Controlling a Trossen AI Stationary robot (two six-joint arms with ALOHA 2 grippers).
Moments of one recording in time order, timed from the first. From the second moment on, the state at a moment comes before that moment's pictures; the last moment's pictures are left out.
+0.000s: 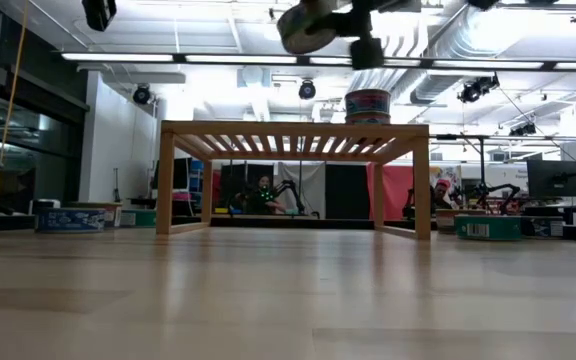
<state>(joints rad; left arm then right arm) -0.40 0.72 0.67 -0.04 -0.63 -0.58 0.21 1.63 1.00 0.82 1.03 1.06</state>
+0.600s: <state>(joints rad) -0.36 0.62 0.67 -0.10 -0.44 -0.36 0.00 1.61 1.30 0.15 0.89 0.97</state>
